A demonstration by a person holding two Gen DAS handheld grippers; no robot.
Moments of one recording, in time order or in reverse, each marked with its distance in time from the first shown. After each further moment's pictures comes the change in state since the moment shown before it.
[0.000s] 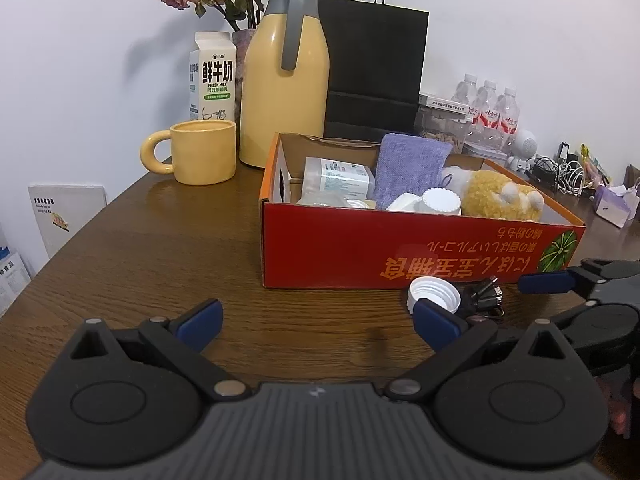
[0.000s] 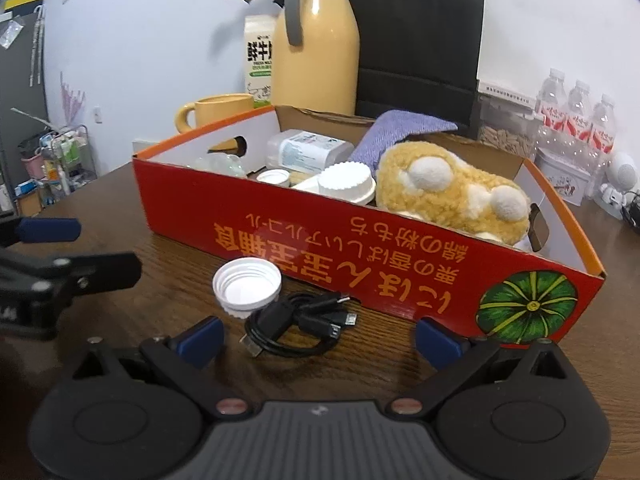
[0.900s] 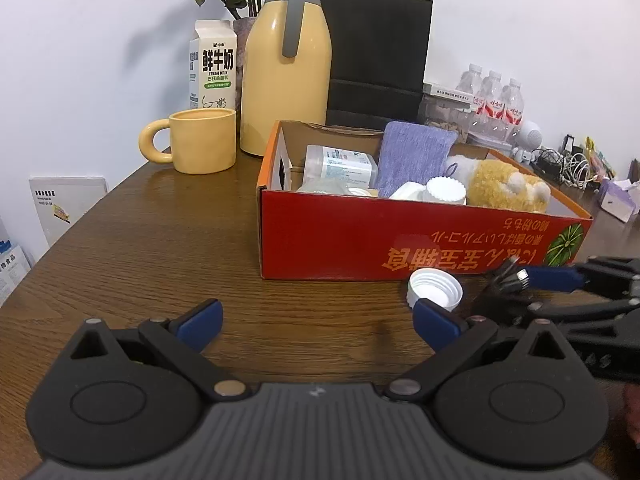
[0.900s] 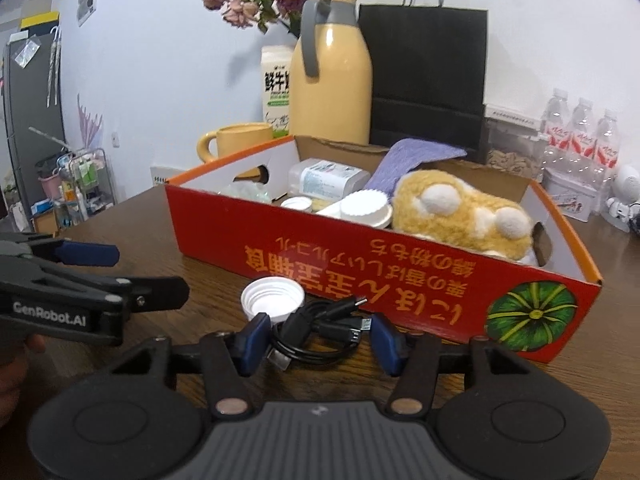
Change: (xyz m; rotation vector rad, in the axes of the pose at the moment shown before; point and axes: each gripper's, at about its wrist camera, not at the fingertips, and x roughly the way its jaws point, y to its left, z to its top) left arm 0.008 -0.005 -0.001 0.004 0.032 0.020; right arm -0.024 0.002 -0.005 0.005 -0.100 0.050
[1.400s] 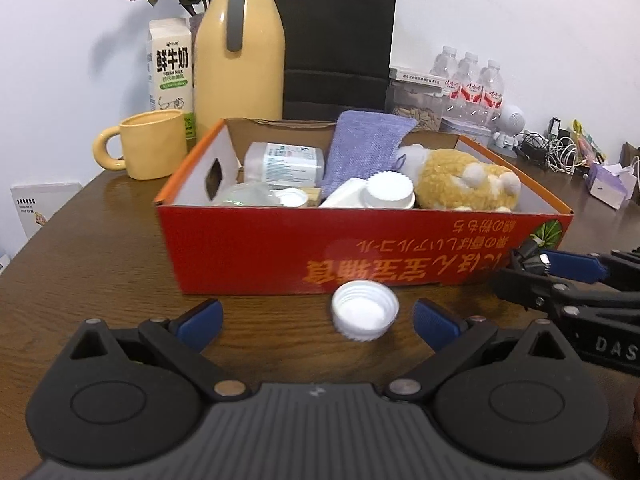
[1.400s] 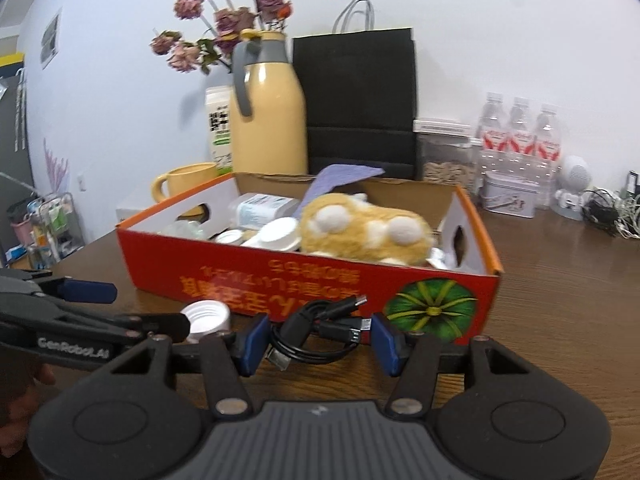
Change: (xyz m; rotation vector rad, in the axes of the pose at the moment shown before) left arm 0.025 -0.052 0.013 0.032 0.041 -0.022; right arm -0.028 -0.044 -0.007 0.100 -0.089 -0.092
